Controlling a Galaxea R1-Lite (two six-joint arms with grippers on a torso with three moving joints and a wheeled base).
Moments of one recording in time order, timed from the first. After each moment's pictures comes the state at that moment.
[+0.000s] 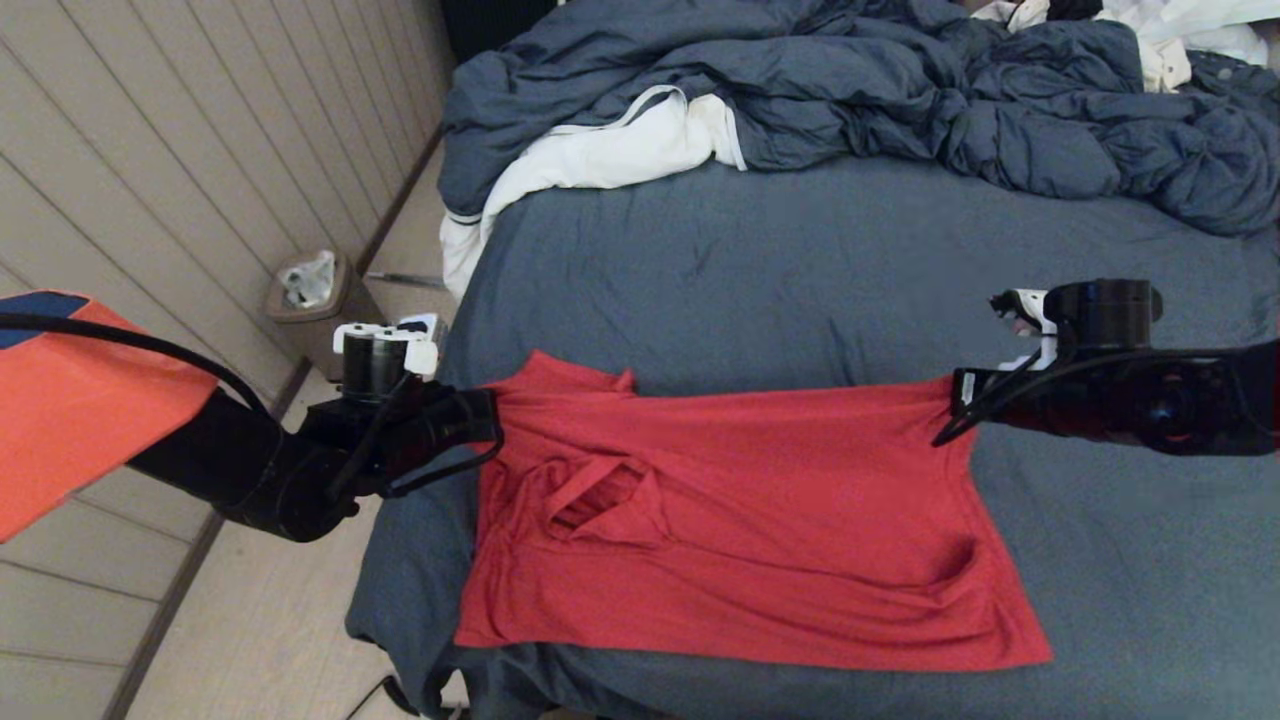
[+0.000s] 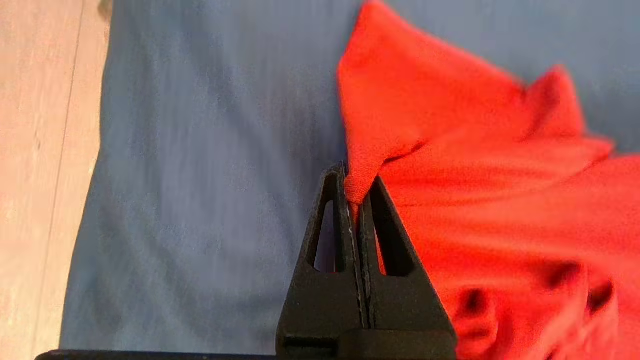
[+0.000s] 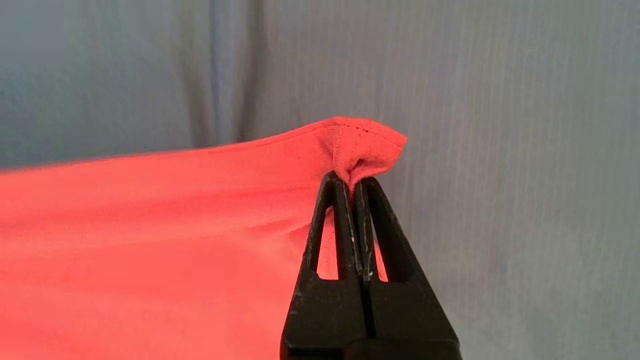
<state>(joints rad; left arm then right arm) -0.38 2.05 -0.99 -0.73 0.08 -0.26 -0.09 1.93 -1.14 -0.31 0.02 0.05</state>
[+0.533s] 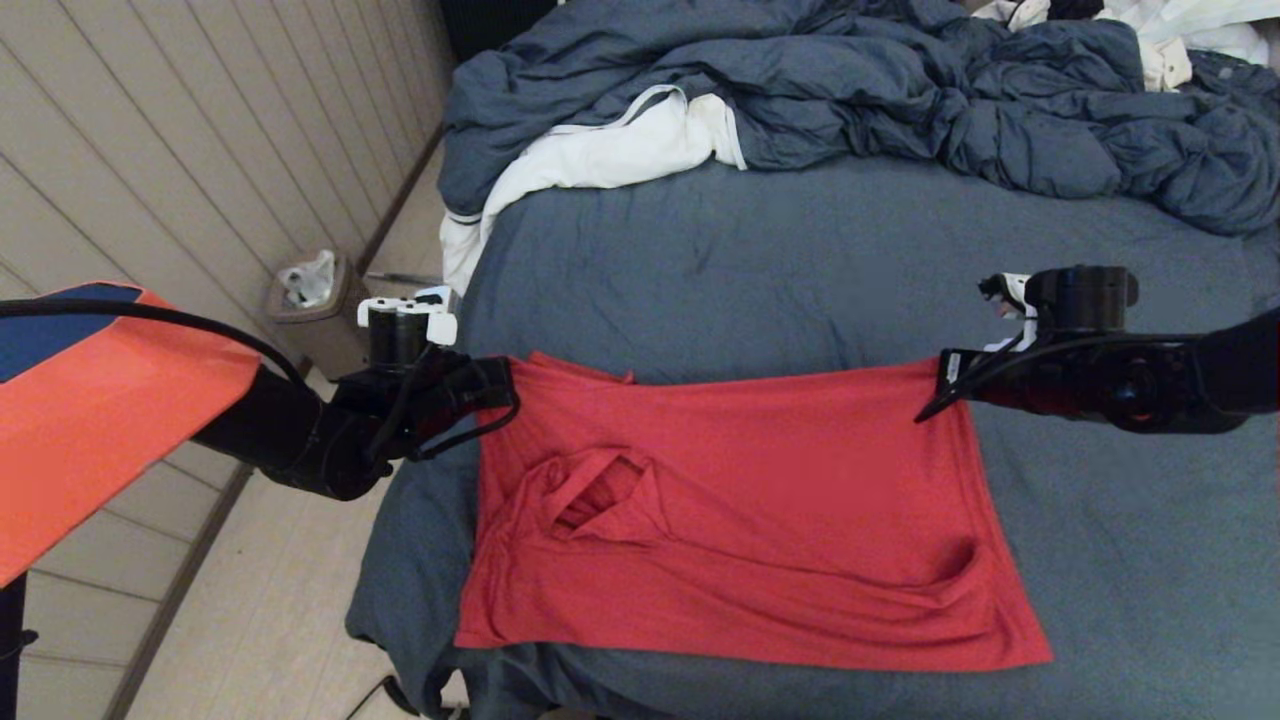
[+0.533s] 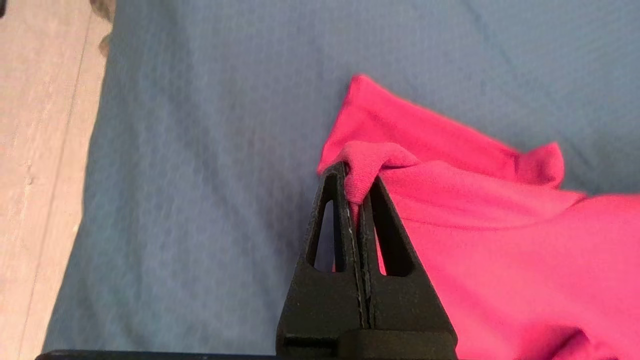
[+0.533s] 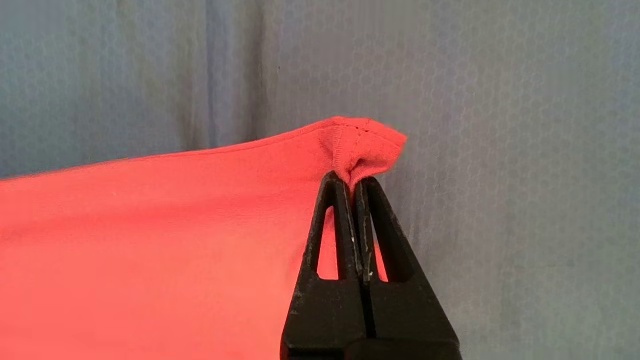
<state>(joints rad) -0.37 2.13 -1.16 -0.71 0.10 -0.26 -0.09 2.00 -1.24 -0.31 0.02 0.07</state>
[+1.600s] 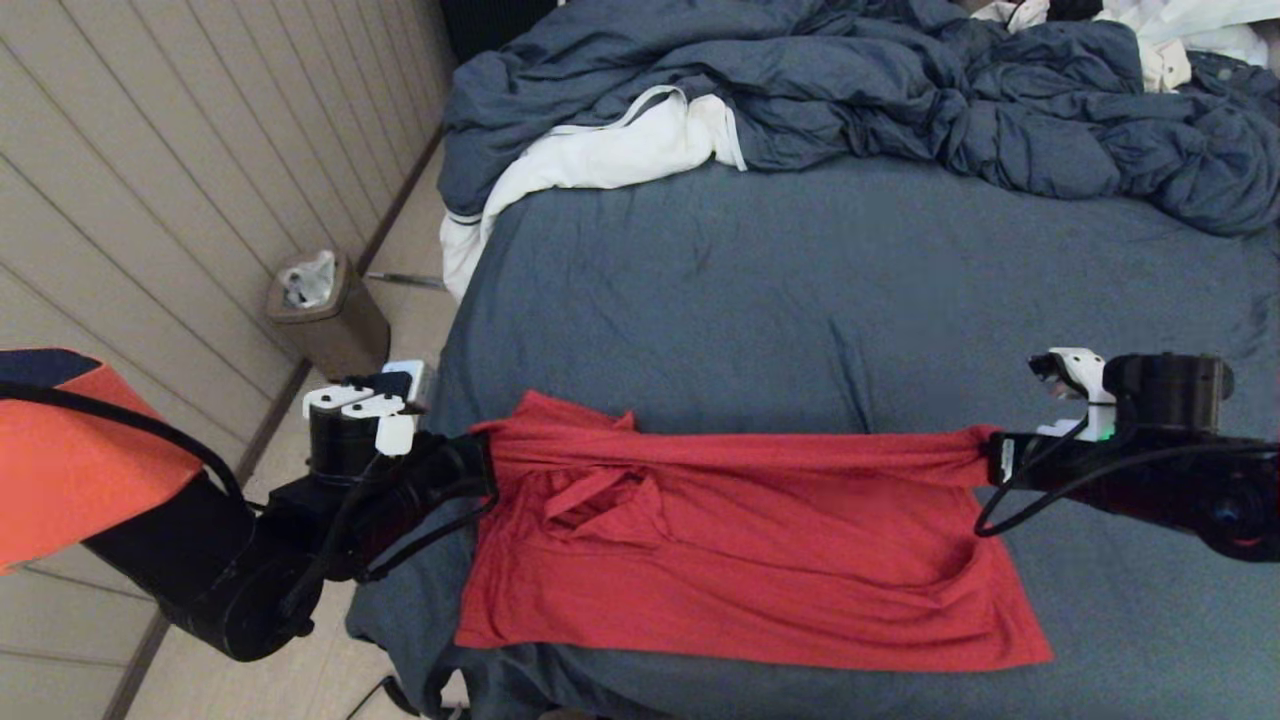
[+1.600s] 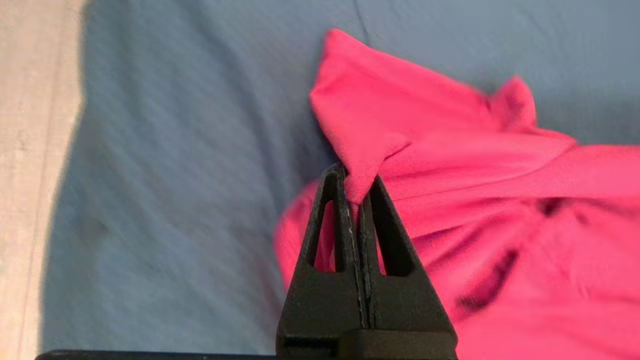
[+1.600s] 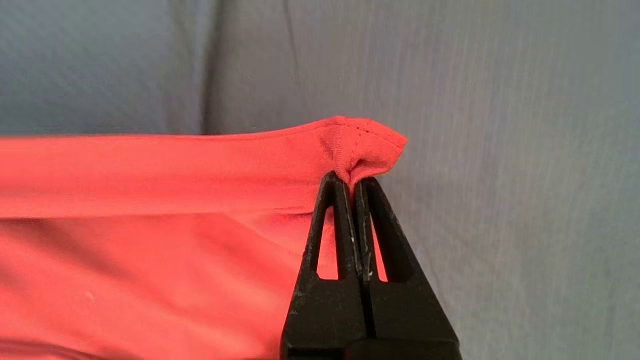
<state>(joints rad) -0.44 1.99 -0.64 -1.08 0.11 -0.25 -0.16 1.83 -0.75 -0.59 0.13 -0.04</state>
